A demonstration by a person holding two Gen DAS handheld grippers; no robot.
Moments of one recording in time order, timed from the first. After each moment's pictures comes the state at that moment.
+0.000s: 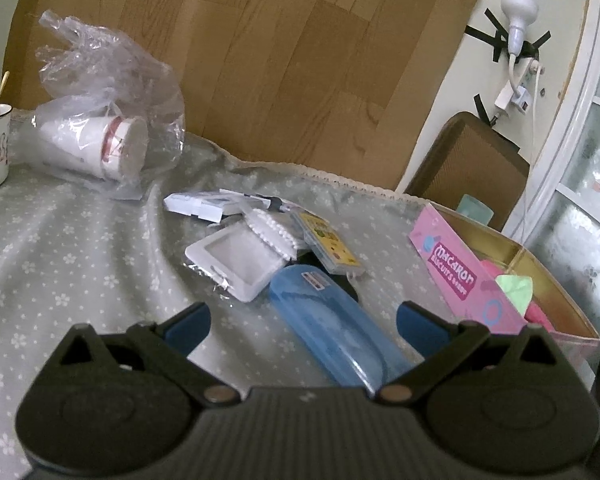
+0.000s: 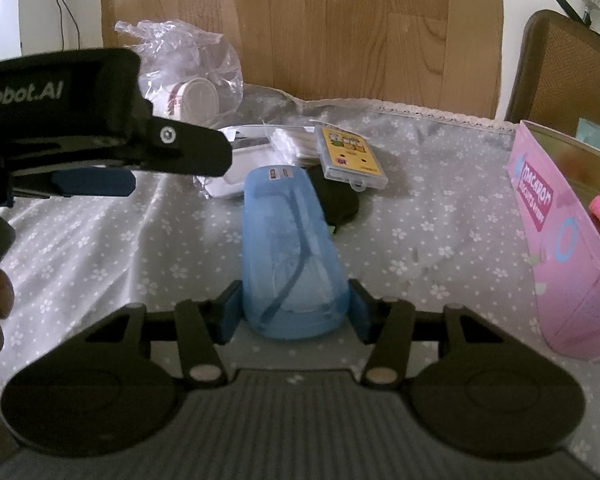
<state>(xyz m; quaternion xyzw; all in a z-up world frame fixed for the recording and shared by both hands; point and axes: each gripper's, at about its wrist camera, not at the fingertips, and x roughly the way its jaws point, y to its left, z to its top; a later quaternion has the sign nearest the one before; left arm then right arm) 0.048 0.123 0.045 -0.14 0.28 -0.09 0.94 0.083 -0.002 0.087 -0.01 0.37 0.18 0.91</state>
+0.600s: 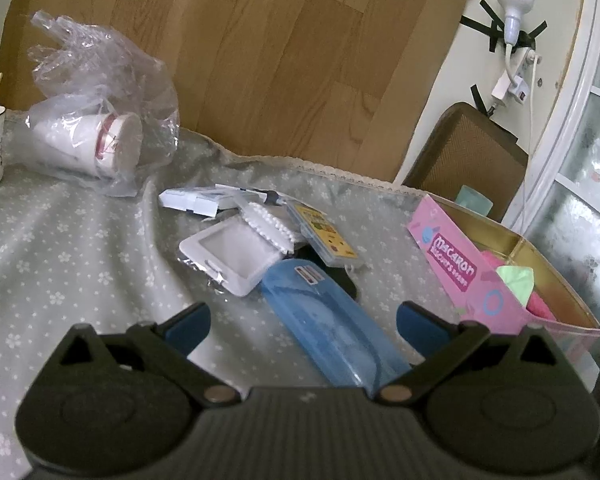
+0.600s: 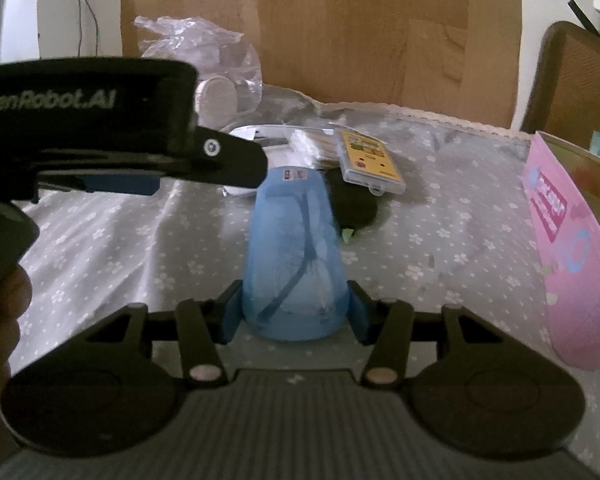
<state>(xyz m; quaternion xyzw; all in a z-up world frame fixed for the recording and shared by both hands) 0.049 0.118 0.043 -0.13 0.29 -0.09 0.94 0.080 0.004 0.088 -0.02 0.37 0.21 0.91</state>
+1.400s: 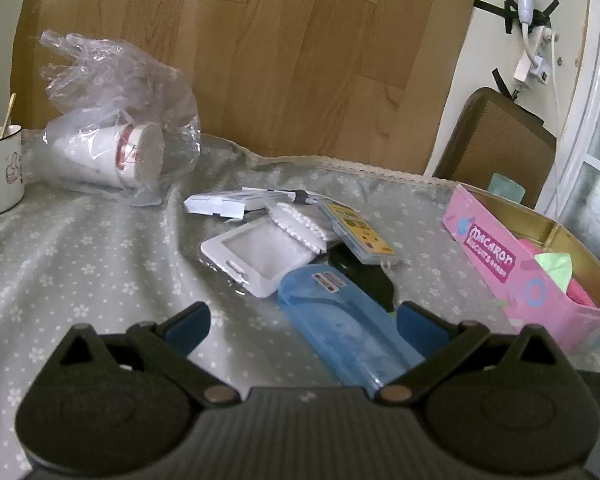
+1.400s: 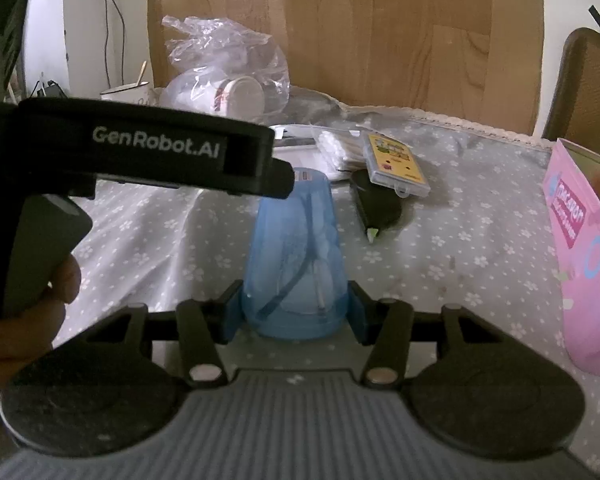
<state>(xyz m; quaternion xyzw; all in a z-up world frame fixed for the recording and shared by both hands) 0.057 0.114 0.036 -0.09 0.29 -0.05 0.95 0.073 0.005 0.090 -0.02 0.36 0.25 0.90</state>
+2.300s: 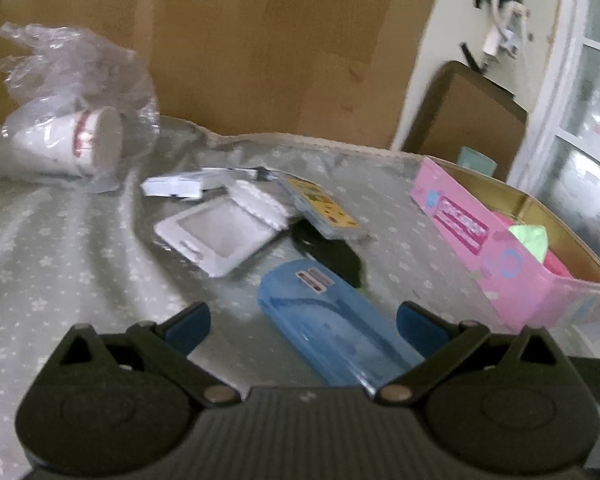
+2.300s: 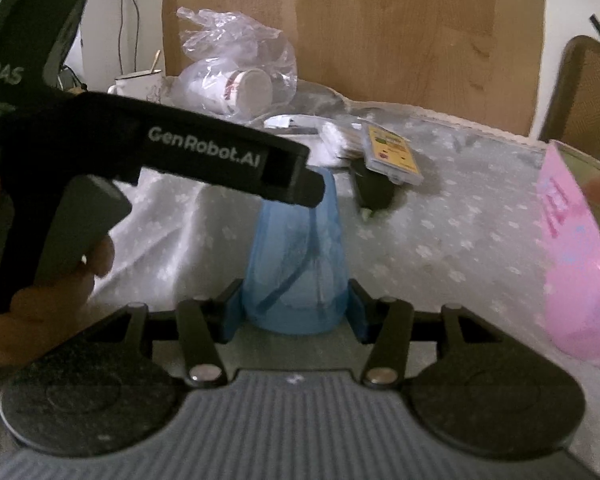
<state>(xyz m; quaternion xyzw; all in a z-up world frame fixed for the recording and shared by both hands) 0.061 0.100 0.027 -0.07 0.31 -0.11 0.94 0.047 -0.013 0.094 -0.05 0.36 0.25 0.90</state>
